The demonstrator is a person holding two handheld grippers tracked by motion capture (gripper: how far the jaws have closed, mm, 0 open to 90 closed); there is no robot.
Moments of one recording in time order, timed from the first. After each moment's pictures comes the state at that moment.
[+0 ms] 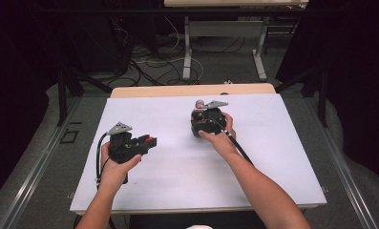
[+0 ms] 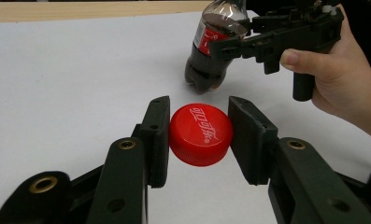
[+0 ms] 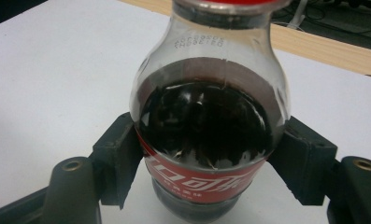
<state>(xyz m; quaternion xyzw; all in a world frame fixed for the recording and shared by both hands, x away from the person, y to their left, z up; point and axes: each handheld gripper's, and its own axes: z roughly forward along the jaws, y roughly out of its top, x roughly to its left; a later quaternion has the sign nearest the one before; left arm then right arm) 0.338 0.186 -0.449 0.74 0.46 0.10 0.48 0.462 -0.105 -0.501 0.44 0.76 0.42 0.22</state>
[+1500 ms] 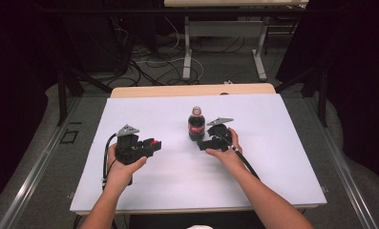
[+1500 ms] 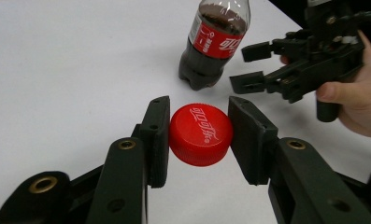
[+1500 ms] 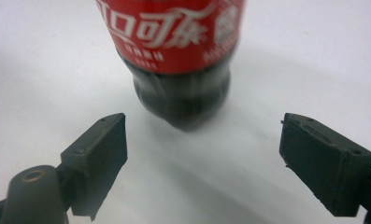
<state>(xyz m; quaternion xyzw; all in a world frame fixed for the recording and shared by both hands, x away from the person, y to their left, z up) 0.345 0.171 -0.468 0.76 0.46 0.09 0.45 0.426 -0.130 -0.538 0.46 0.79 0.38 0.18</state>
